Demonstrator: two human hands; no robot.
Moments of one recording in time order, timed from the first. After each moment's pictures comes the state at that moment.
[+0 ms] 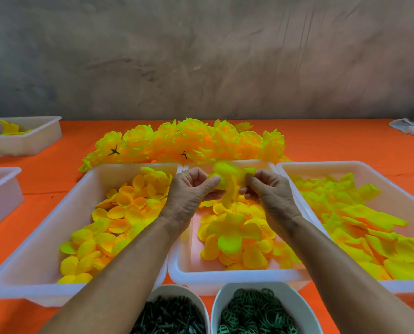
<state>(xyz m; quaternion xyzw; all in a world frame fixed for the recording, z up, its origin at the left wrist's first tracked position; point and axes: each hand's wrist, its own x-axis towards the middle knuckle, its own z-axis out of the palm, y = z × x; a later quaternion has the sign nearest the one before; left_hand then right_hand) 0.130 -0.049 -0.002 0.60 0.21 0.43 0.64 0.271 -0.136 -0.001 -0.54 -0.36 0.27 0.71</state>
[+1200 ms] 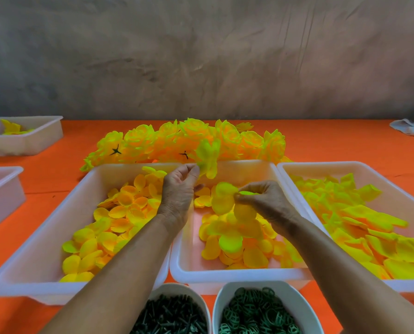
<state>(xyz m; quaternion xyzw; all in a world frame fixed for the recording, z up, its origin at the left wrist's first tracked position) 0.131 -0.036 -0.004 0.54 0.29 0.51 0.61 0.275 -0.135 -0.009 -0.66 -0.42 0.27 0.56</state>
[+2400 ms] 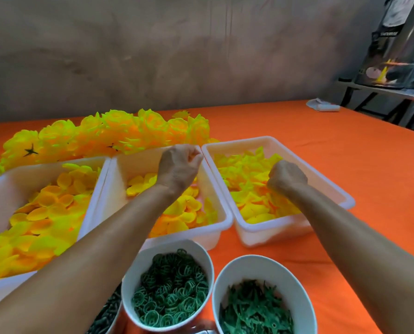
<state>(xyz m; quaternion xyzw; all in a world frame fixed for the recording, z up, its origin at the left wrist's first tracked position) 0.227 -0.132 0.033 0.85 0.28 0.38 0.23 0.406 -0.271 0.008 -0.95 -0.25 0.01 0.16</state>
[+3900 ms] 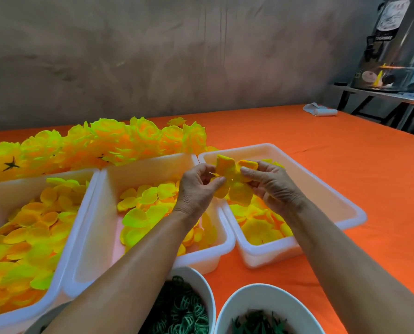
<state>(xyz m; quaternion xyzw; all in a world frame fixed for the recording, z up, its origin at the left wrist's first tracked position) 0.268 -0.142 -0.010 0.73 0.20 0.38 0.53 0.384 -0.247 0.005 -0.53 -0.26 0.32 0.74</state>
